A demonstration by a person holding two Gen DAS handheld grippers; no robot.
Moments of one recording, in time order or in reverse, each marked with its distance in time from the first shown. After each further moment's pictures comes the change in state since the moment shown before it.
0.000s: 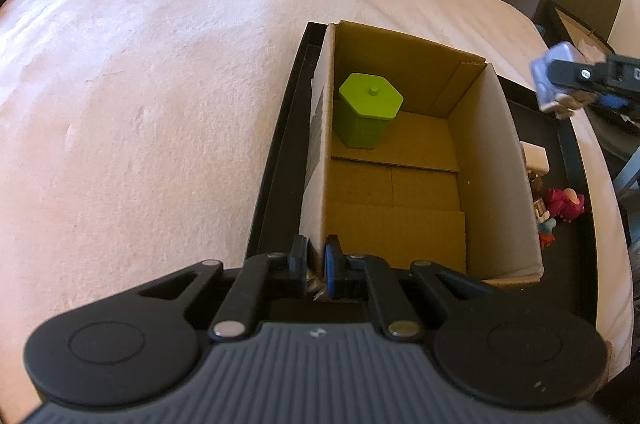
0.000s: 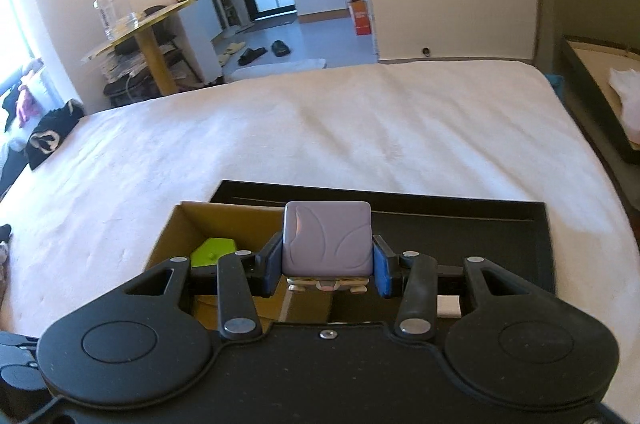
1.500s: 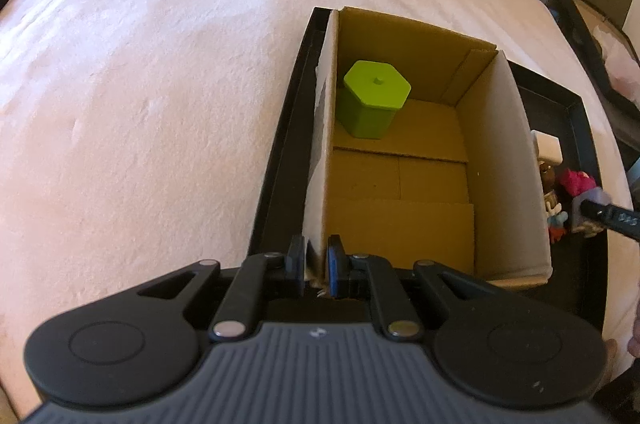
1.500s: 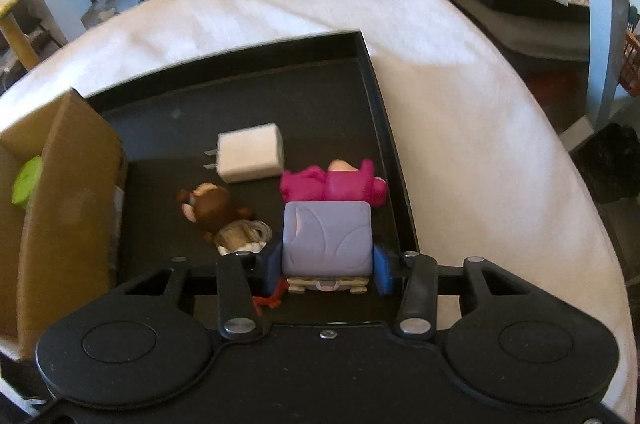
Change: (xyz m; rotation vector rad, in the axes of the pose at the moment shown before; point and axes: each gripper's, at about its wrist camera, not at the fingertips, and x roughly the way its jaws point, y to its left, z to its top) left arm 0.008 -0.011 0.008 0.012 0.058 0.053; right arm -0.006 -0.100 -0.100 0.238 0.162 -0.301
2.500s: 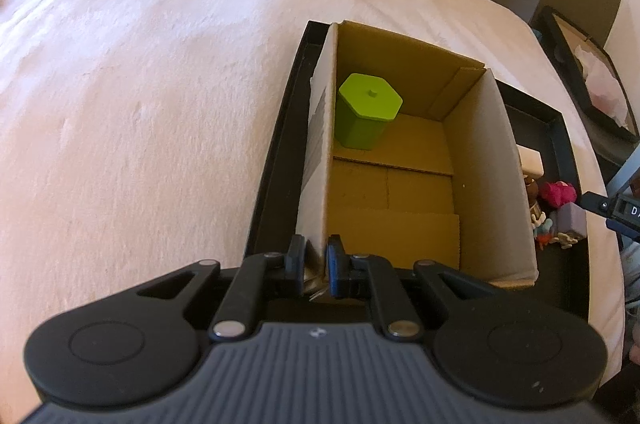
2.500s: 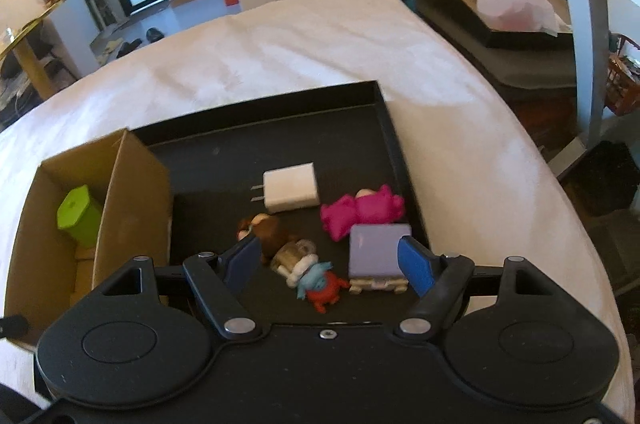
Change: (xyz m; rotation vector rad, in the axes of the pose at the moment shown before) left arm -0.003 0.015 -0.004 -0.025 -0.051 -0.078; right arm -0.032 0.018 0.009 0.025 -0.080 -0.014
